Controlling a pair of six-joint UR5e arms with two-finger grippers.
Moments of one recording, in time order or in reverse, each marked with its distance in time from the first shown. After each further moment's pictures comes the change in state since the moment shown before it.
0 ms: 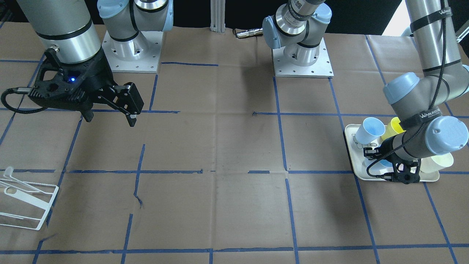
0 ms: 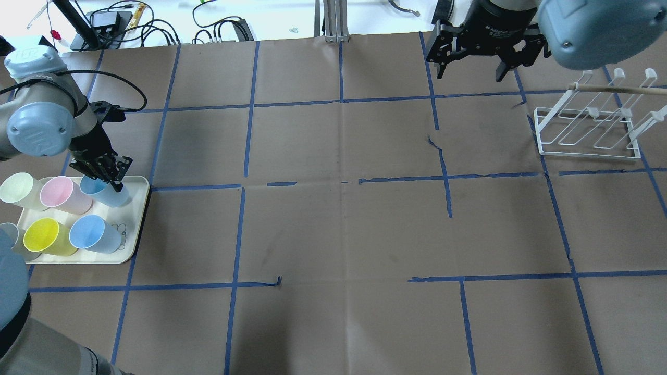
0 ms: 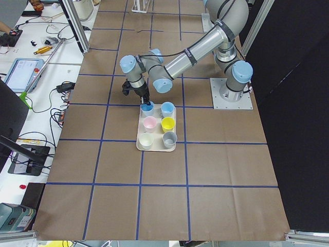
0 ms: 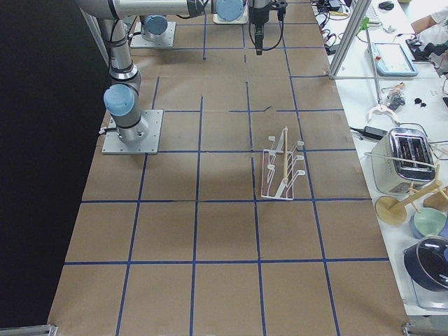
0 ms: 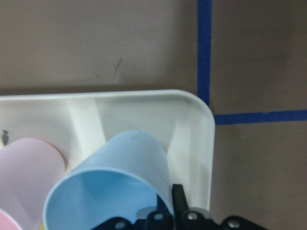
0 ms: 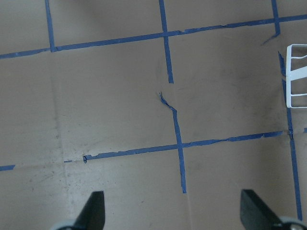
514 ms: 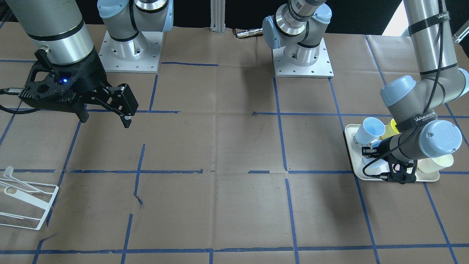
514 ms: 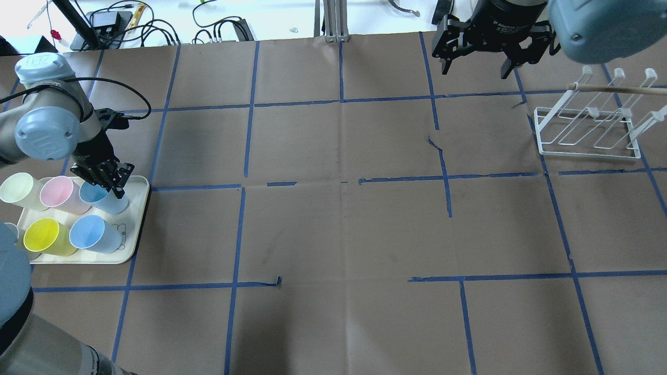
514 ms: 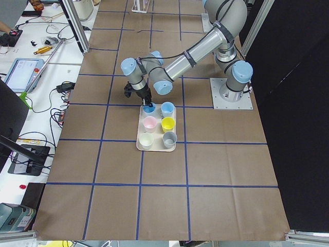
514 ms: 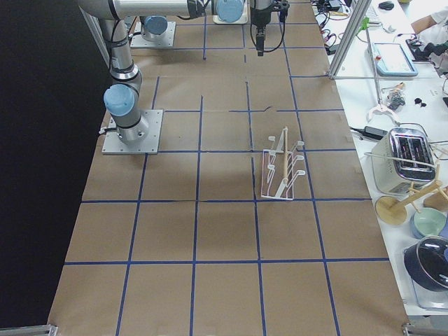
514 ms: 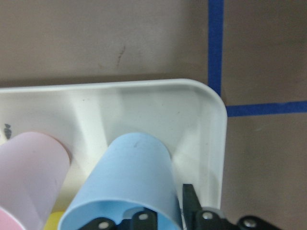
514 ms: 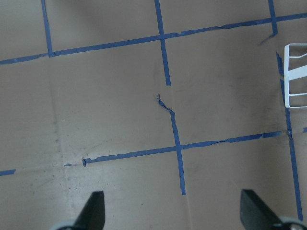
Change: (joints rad) left arm -0.007 -0.006 -0.002 -0.003 0.052 0.004; right arm -0.015 0.000 0.000 0.002 -0.002 -0.001
